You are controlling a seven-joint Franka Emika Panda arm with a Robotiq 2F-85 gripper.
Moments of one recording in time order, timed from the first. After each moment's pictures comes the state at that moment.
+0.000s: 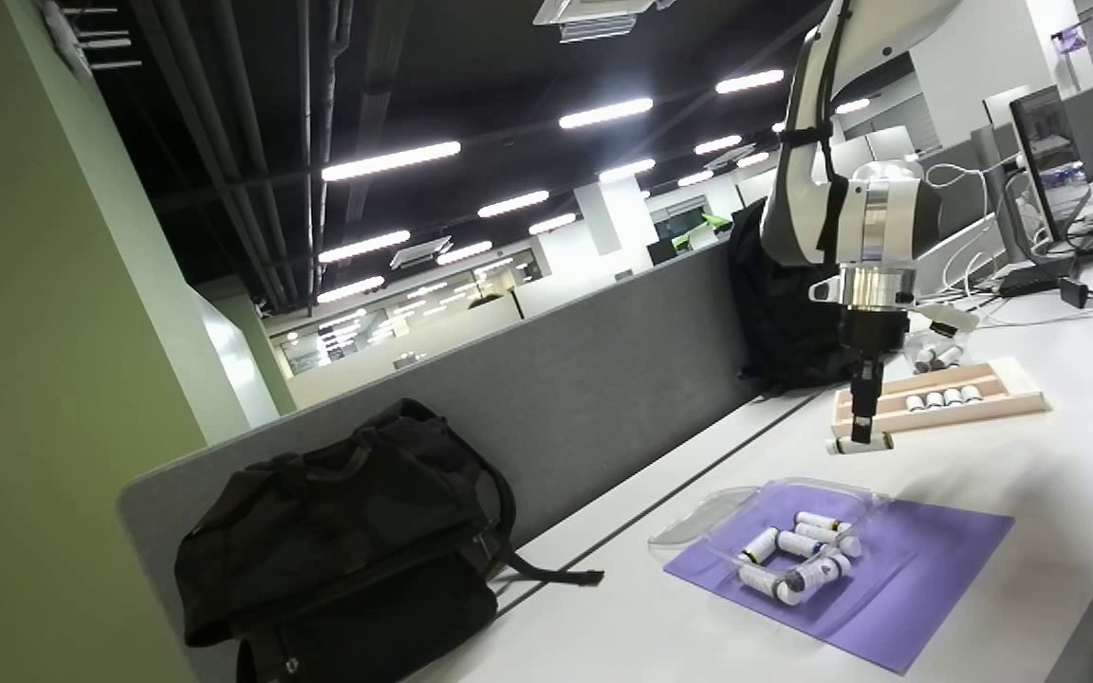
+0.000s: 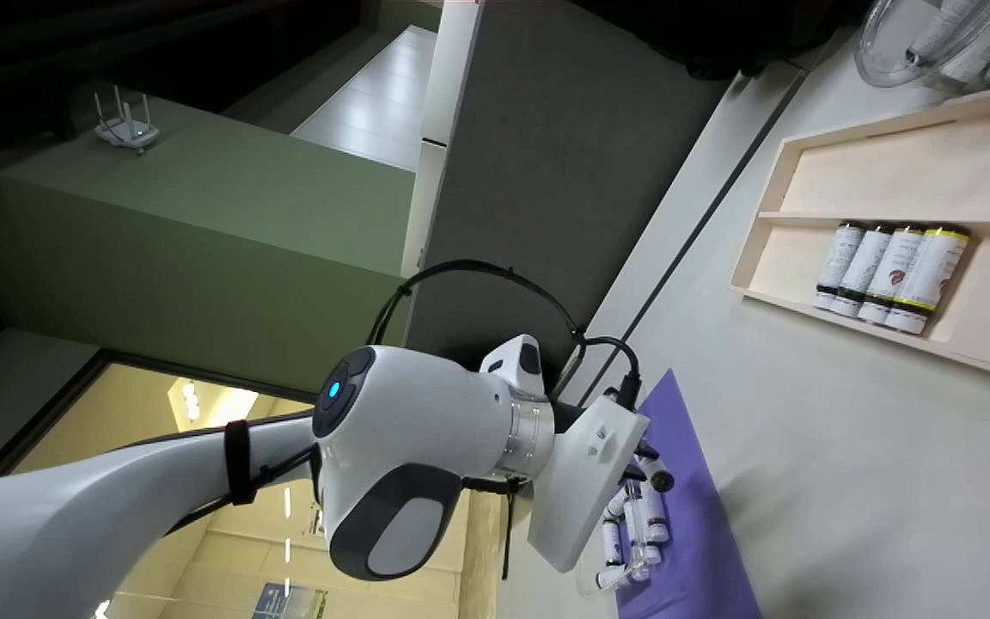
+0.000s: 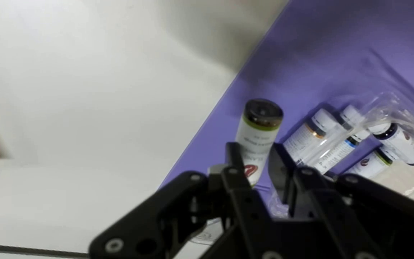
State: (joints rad) arm -0.29 0.26 0.24 -2.49 1.08 2.82 -1.60
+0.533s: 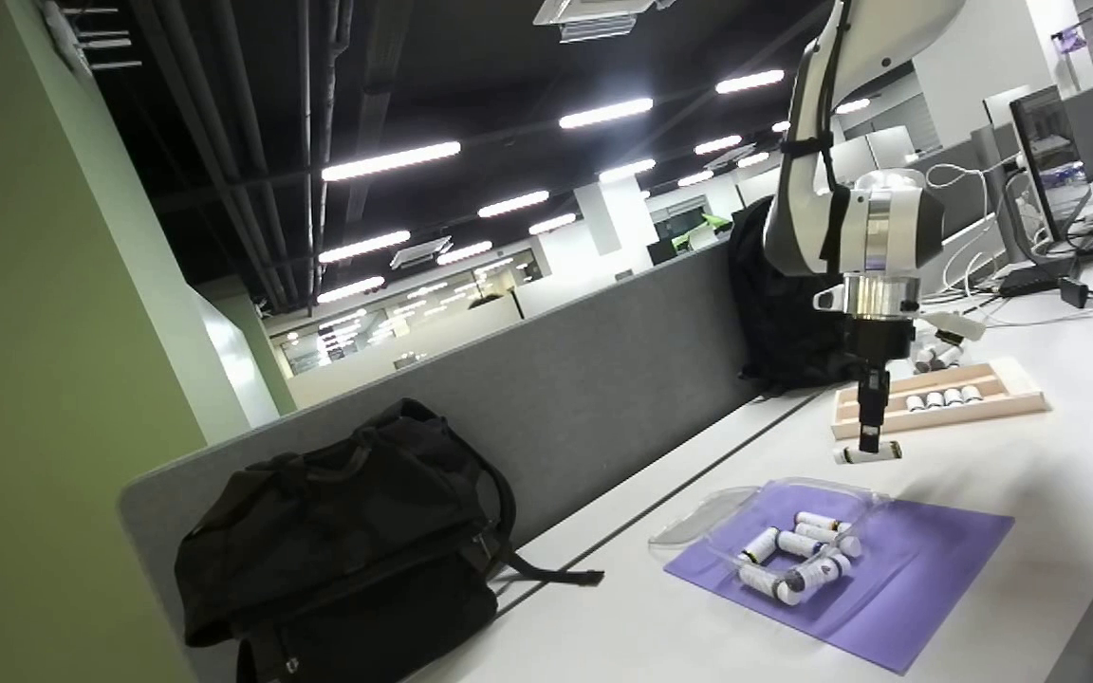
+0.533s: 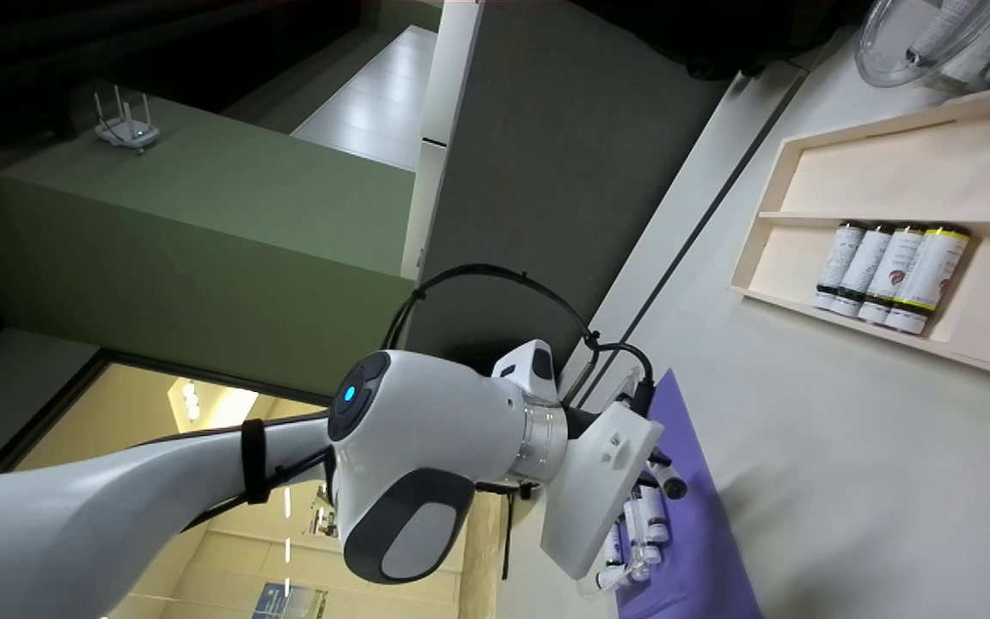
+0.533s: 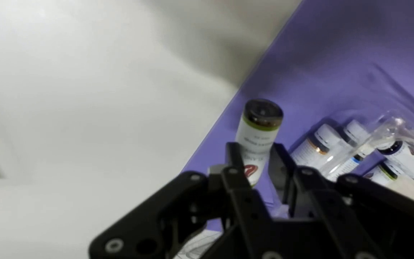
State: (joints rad) arm -0.29 0.30 0.24 -2.49 1.08 2.84 -1.61
